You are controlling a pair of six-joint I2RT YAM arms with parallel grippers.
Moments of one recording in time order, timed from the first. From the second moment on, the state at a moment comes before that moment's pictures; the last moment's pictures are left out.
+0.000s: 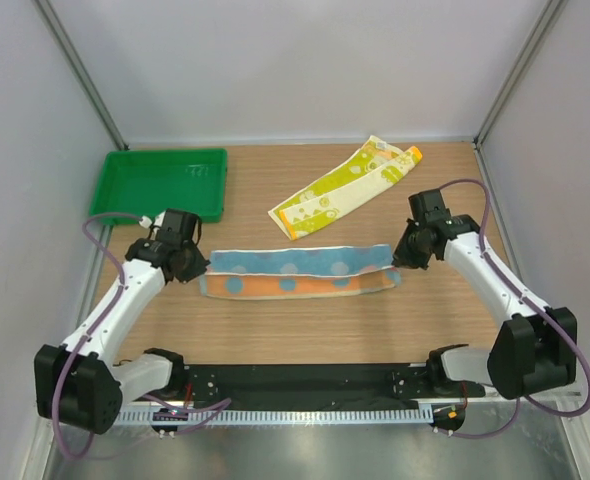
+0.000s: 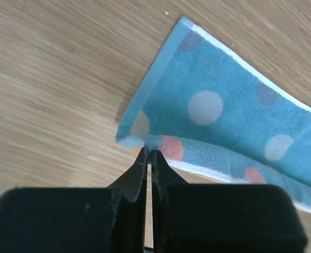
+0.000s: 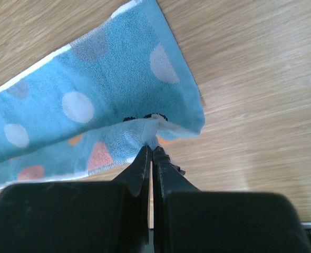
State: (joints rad) left arm -0.26 1.11 0.87 -0.81 -0.20 -0.78; right arm 0.21 1.26 0.96 -0.82 0.02 0.69
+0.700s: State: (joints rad) left arm -0.21 1.34 0.89 -0.70 -0.17 -0.76; right arm 0.20 1.48 0.98 -0.73 0.03 0.65
